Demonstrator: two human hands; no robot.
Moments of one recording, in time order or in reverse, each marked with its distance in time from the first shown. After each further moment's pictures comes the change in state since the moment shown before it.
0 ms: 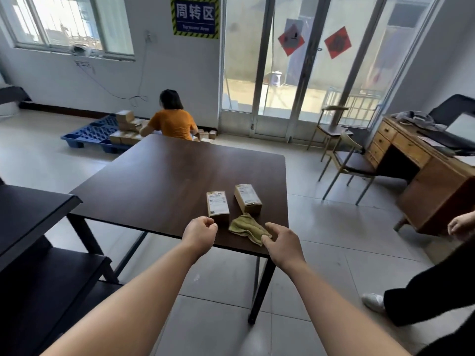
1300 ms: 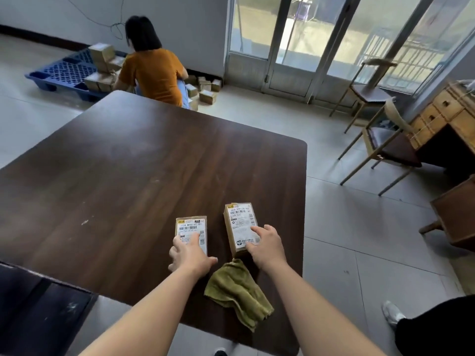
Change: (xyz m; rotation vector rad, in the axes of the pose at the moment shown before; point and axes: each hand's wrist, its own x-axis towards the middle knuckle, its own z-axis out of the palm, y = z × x) left_hand 0.311 -0.022 0.151 0.459 -0.163 -0.456; right_hand 0.362 0.069 0.096 -0.151 -0.273 0.190
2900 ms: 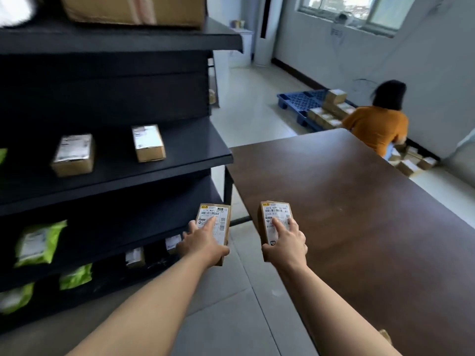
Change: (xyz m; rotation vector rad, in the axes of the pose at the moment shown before) left_hand -0.146 -0.281 -0.115 -0.247 0.437 -0.563; right_hand -0.145 -0.207 0.168 -0.396 -0.327 -0.739
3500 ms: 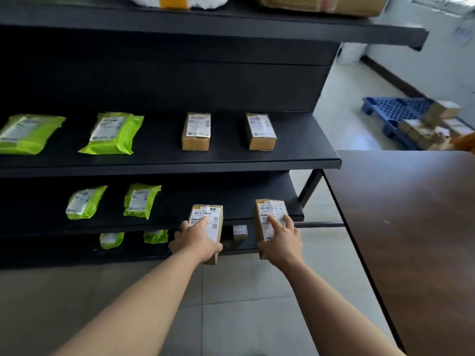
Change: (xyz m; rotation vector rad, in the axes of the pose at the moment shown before) left_hand 0.016 -0.261 -0.068 -0.120 0.033 -0.372; right_hand -0.053 -0.211 0.148 -0.084 -0.213 -0.288
